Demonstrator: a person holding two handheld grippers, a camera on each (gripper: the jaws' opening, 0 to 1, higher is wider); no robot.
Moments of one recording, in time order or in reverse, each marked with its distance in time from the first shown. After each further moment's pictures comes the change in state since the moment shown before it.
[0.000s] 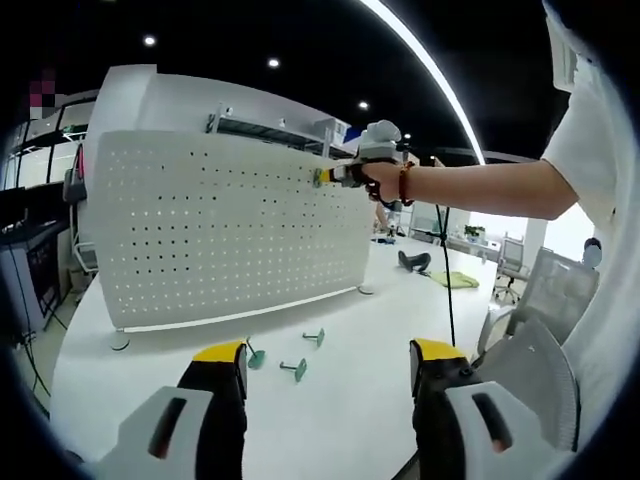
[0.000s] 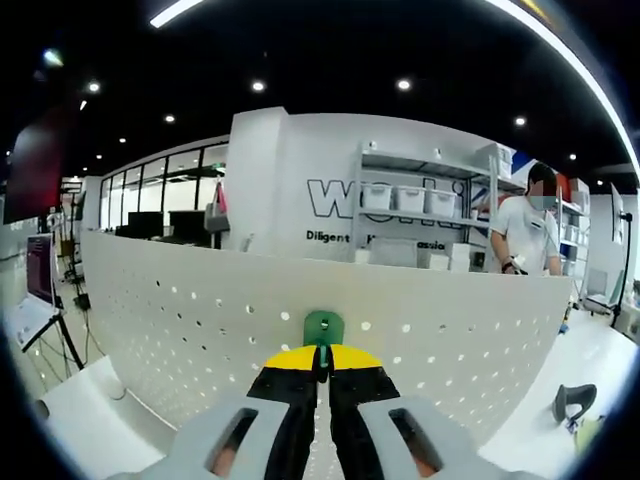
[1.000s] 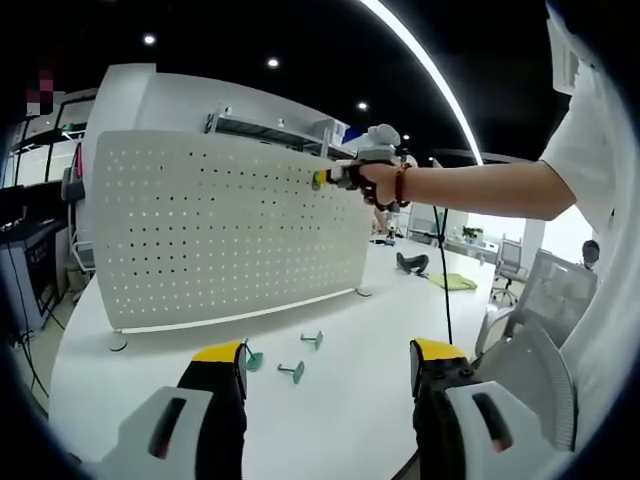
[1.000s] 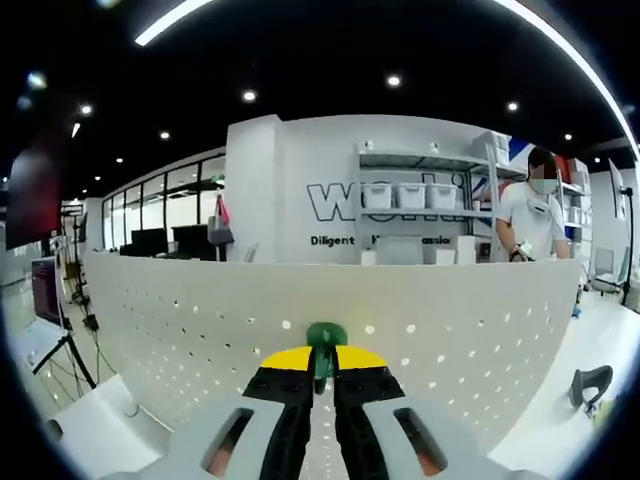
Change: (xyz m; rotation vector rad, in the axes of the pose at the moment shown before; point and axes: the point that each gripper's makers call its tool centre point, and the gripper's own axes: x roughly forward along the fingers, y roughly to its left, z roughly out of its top) left arm 0.001 -0.001 0.003 -0.012 -0.004 -0.010; right arm 0.002 0.004 0.006 0.064 -0.032 0.023
